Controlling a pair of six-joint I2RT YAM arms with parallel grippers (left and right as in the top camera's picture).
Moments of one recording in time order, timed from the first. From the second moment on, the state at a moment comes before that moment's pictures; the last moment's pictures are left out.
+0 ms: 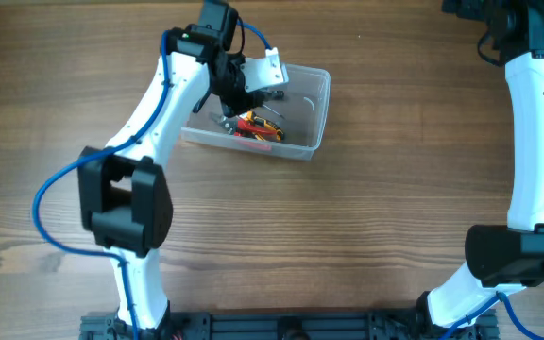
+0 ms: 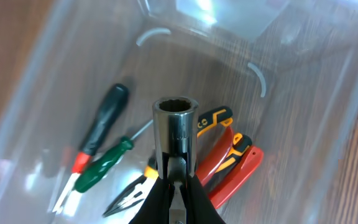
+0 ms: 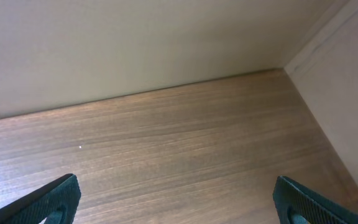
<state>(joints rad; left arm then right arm) -0.30 2.10 1.83 -1.02 0.39 1.02 0.00 1.84 2.14 -0.97 0.32 0.06</state>
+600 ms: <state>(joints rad) -0.30 2.18 1.83 -1.01 0.39 1.05 0.00 1.84 2.14 -0.97 0.32 0.06</state>
